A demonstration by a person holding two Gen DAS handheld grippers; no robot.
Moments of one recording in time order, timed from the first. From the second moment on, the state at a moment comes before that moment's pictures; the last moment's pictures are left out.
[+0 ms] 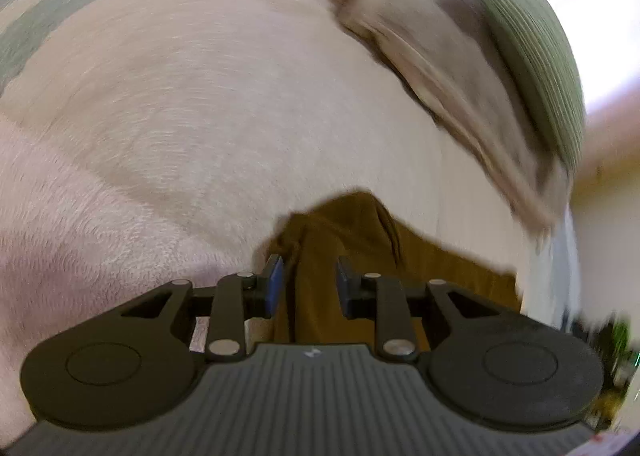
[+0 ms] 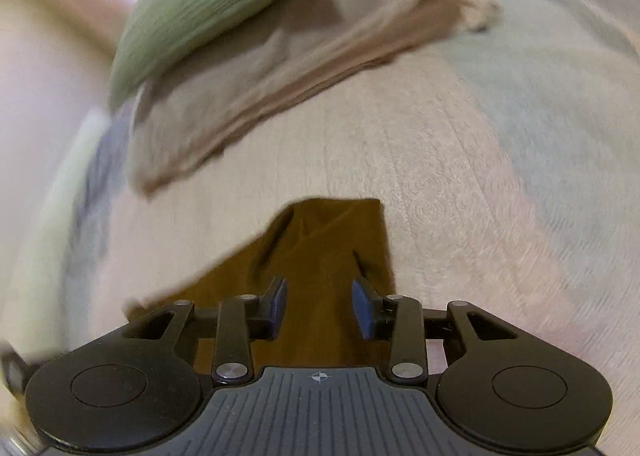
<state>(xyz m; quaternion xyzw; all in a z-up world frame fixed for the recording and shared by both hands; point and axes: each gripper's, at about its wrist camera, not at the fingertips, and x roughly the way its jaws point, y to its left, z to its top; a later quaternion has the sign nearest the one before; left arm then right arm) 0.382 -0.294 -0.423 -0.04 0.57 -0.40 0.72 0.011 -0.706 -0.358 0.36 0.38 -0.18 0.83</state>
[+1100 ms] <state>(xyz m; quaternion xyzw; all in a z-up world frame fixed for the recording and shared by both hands) 0.351 -0.343 -0.452 0.09 0.48 -0.43 0.76 0.050 -0.690 -0.399 0.21 0.41 -0.16 0.87</state>
